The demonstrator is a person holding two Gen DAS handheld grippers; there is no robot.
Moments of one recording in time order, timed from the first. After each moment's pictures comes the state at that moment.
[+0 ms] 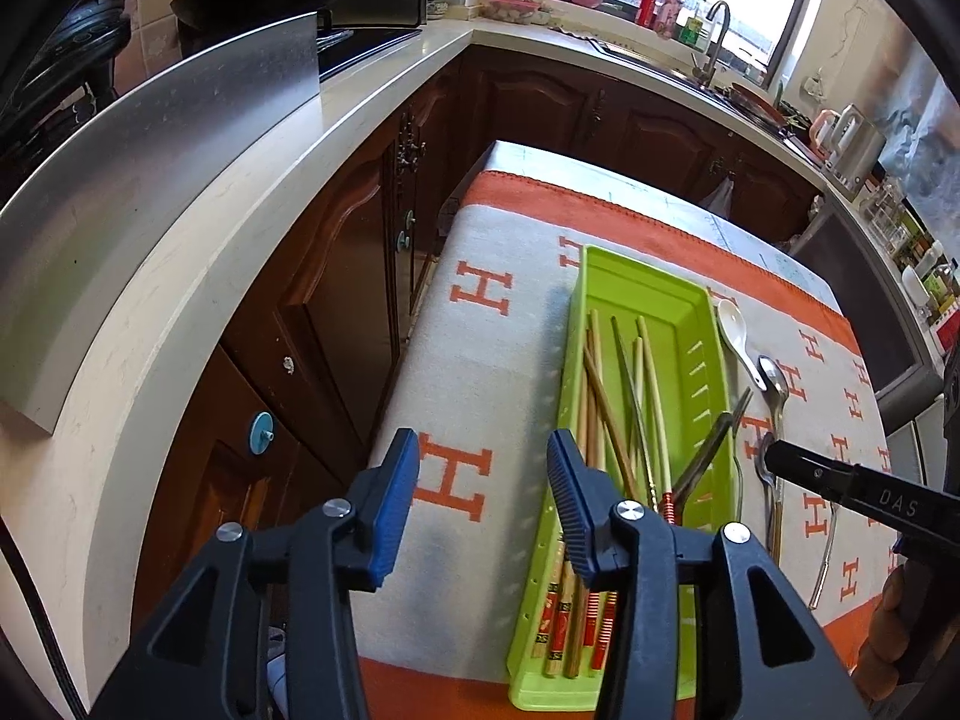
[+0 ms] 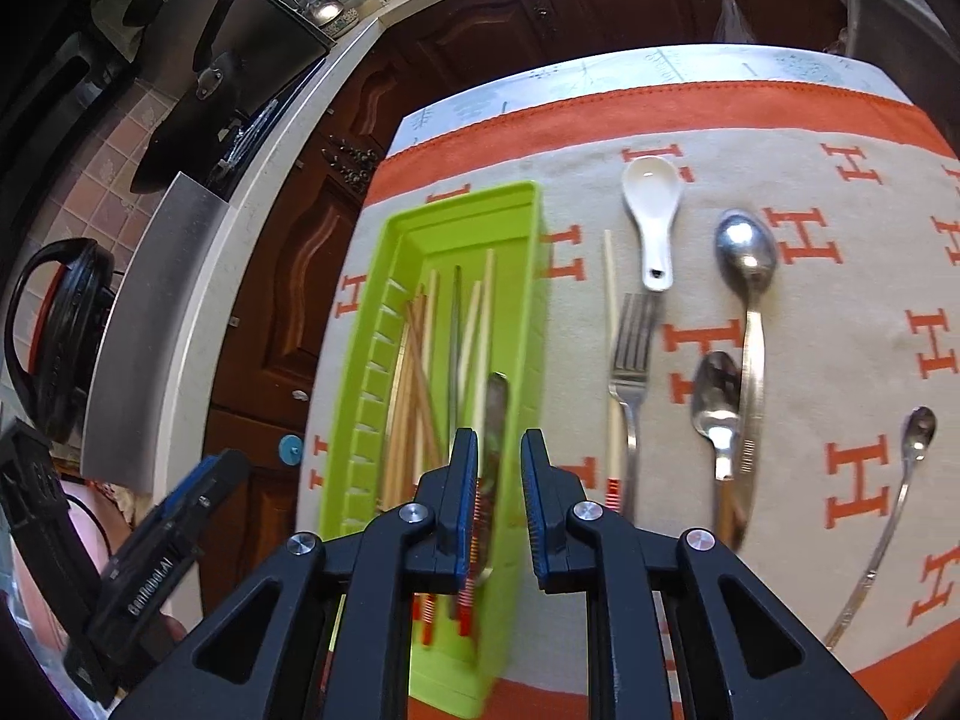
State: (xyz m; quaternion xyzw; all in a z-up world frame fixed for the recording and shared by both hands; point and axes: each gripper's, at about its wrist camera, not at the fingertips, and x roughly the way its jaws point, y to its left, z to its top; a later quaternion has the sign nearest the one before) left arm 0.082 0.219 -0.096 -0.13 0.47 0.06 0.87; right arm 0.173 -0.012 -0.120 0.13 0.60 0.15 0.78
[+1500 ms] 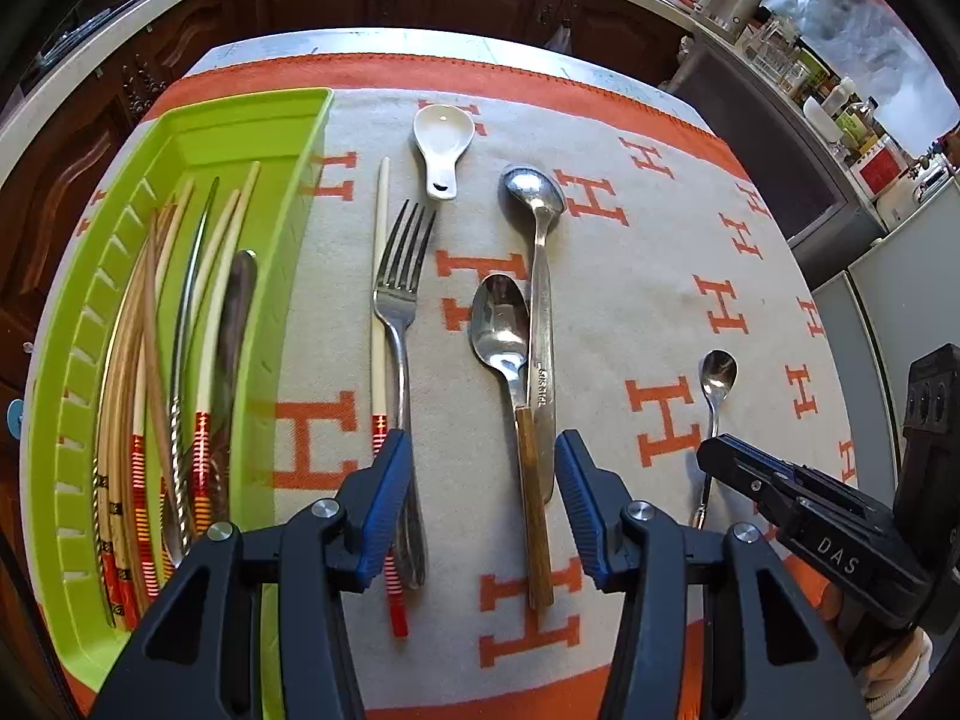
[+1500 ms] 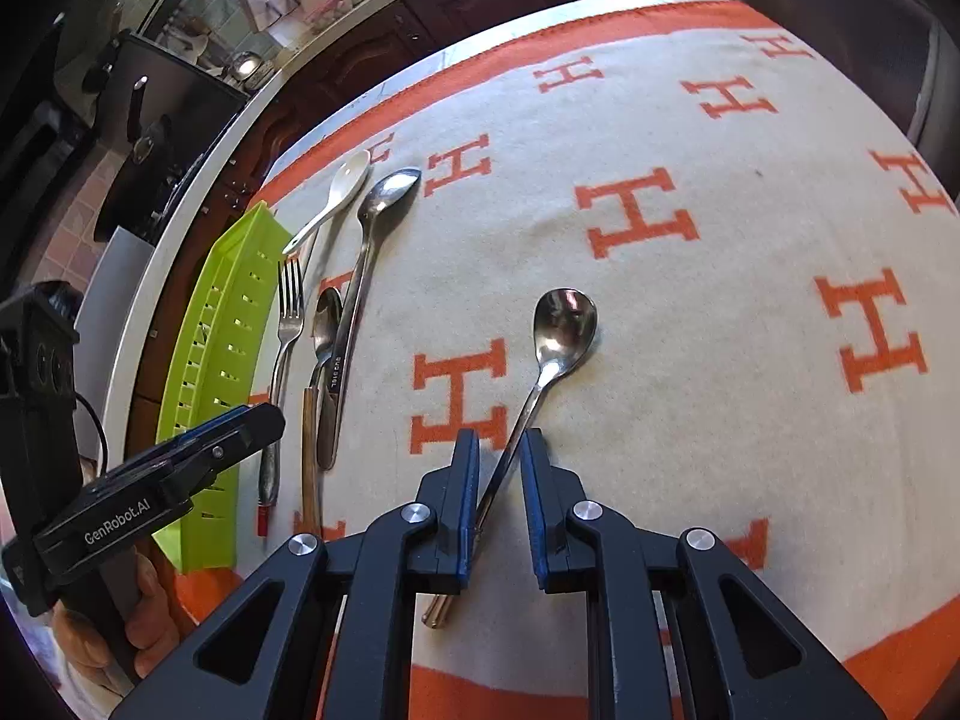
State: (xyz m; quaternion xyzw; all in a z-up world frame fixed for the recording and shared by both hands) left arm 0.126 -0.005 -0.164 -0.08 0.56 -0.09 0.82; right arm 0.121 -0.238 -0.184 0.15 0.58 0.11 0.79
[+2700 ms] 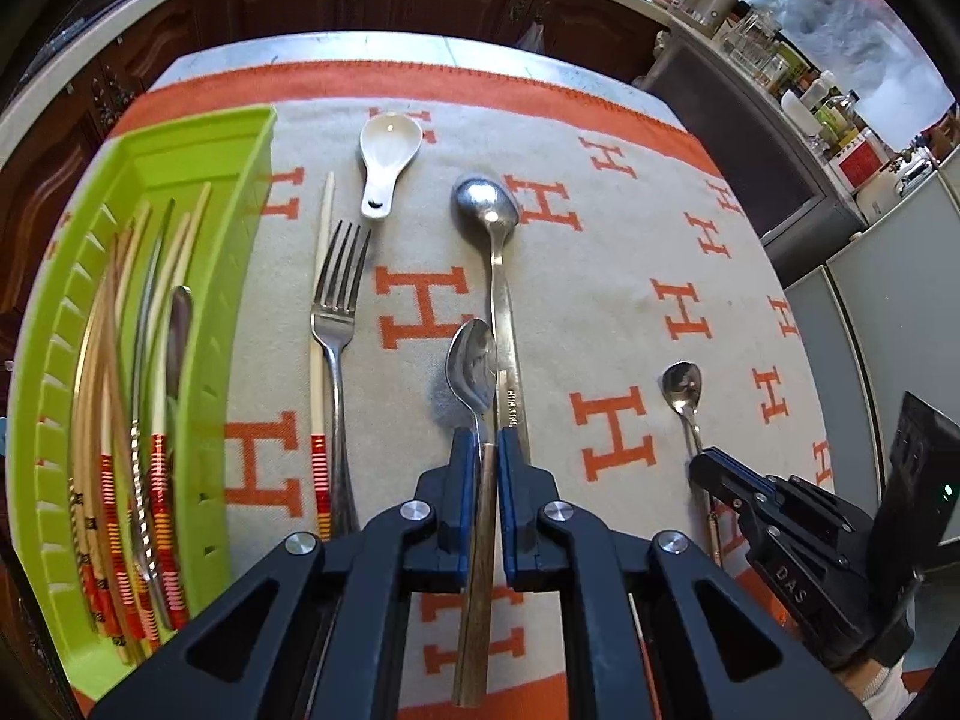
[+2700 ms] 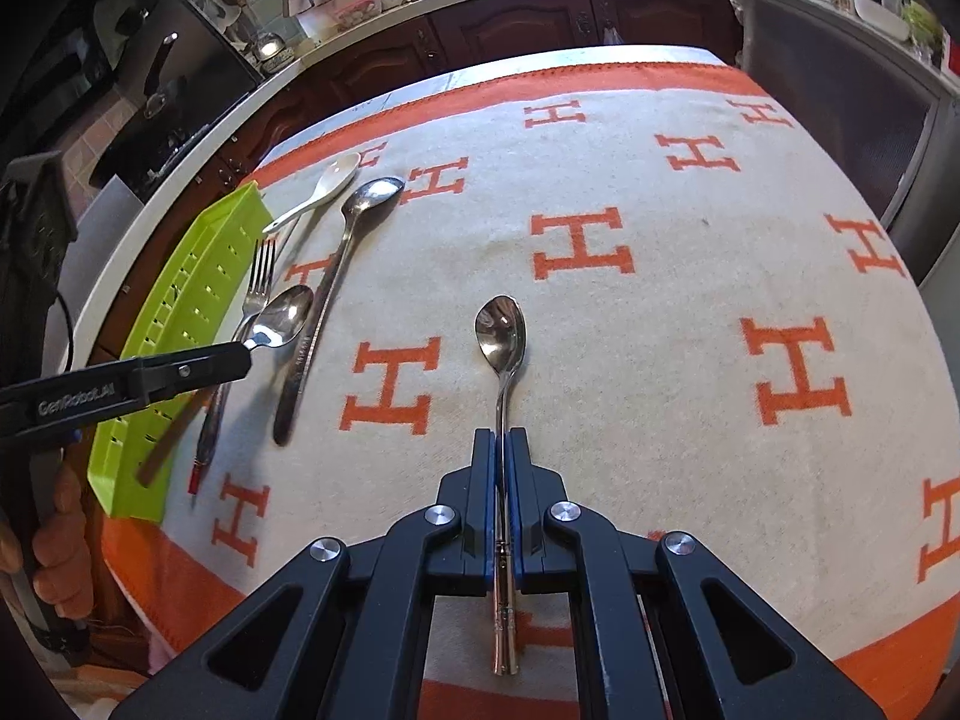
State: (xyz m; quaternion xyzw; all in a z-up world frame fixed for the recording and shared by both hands) left arm 0.132 -0.023 -0.151 -0.09 0.56 -0.12 0.82; right arm 0.101 -0.259 -0.178 0.08 0.55 0.11 0.83
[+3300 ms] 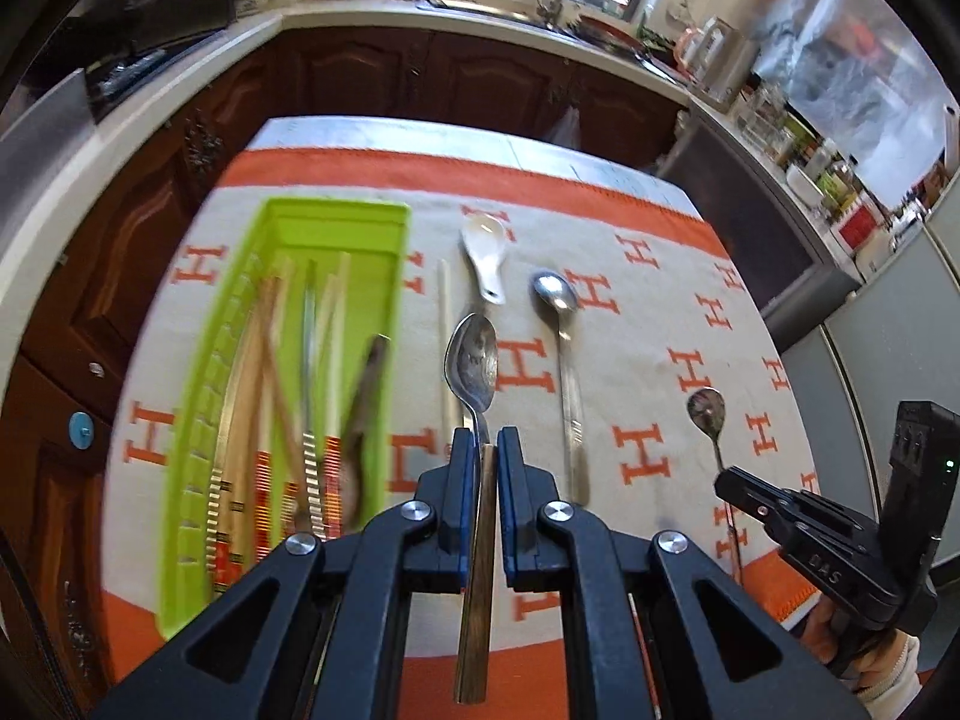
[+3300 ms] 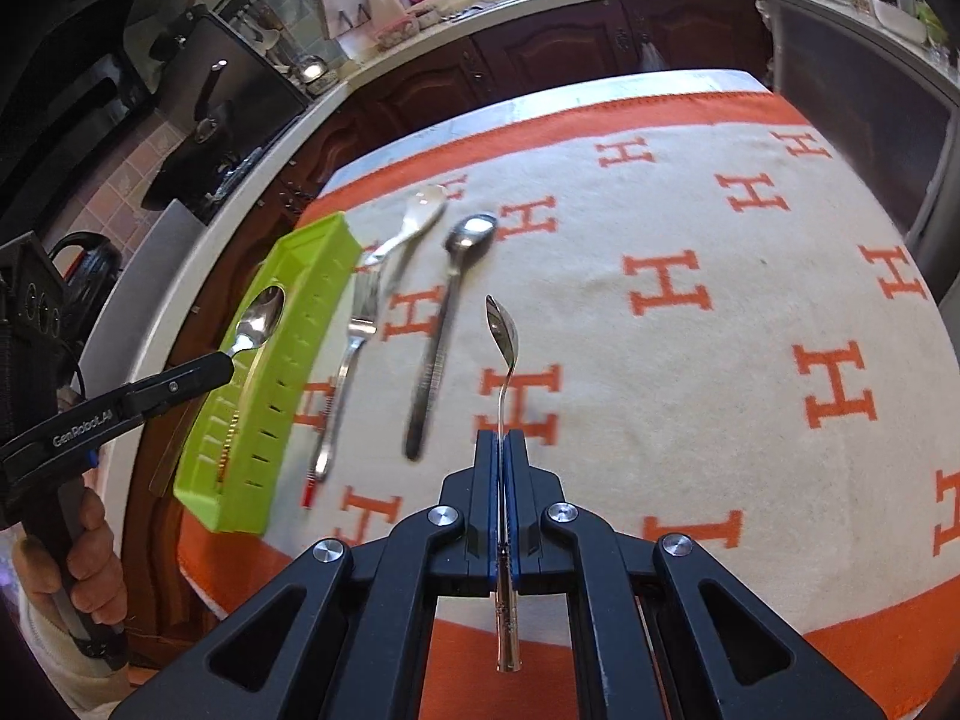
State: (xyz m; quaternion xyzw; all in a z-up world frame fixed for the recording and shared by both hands) left arm 0.090 0.053 -0.085 -0.10 0.49 -0.07 0.86; right arm 0.092 -0.228 -0.124 0.12 0.53 0.16 0.83
